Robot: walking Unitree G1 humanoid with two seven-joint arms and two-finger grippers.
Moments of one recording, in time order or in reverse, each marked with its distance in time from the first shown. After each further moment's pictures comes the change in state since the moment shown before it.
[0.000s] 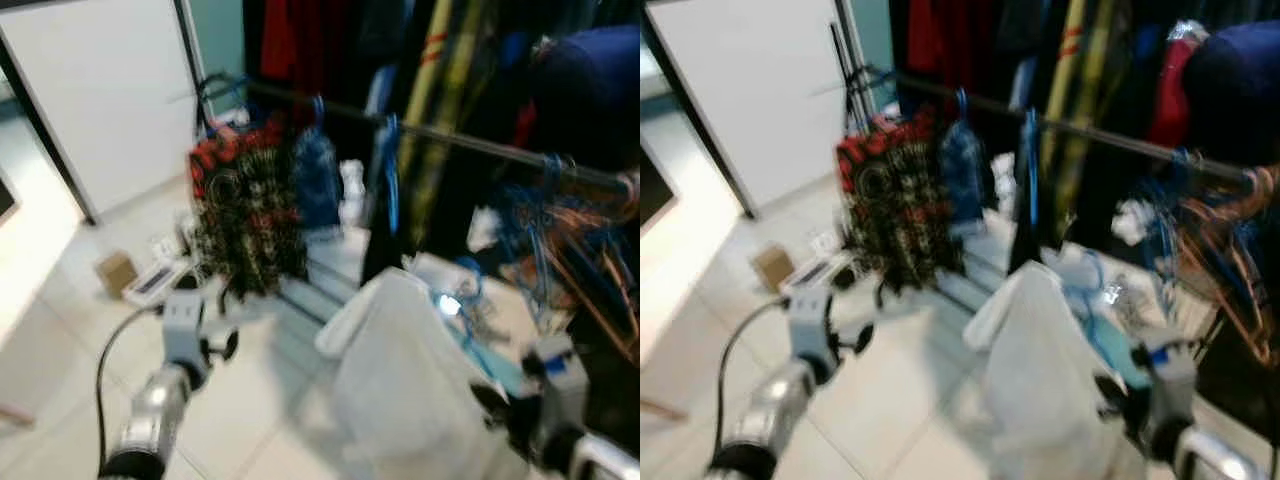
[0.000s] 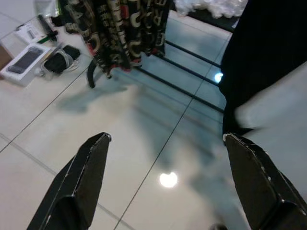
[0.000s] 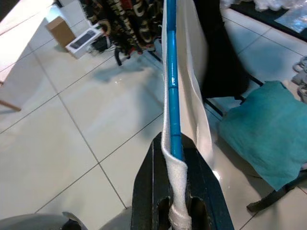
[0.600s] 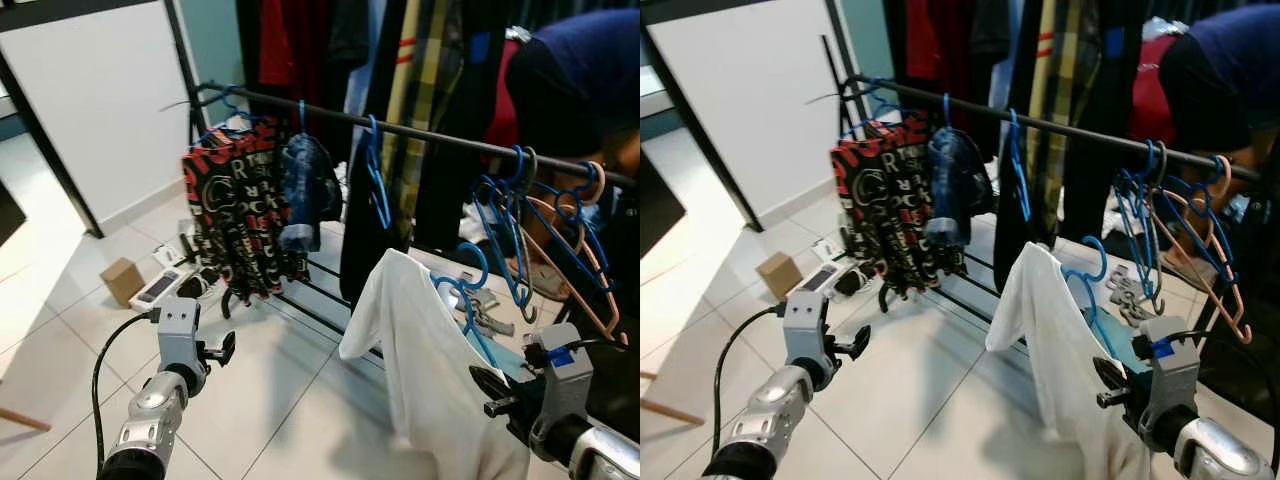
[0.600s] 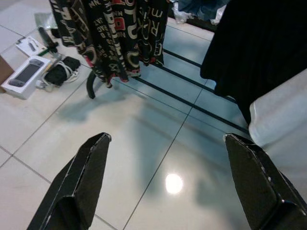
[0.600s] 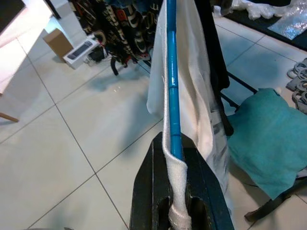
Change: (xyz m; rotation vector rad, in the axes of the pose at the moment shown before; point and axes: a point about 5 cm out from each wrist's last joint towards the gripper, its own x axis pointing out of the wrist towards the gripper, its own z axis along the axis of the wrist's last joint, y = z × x) left arm 0.004 0.002 0.012 0.001 -0.053 0.005; right arm 0.004 0.002 0.009 -0.023 -0.052 0.005
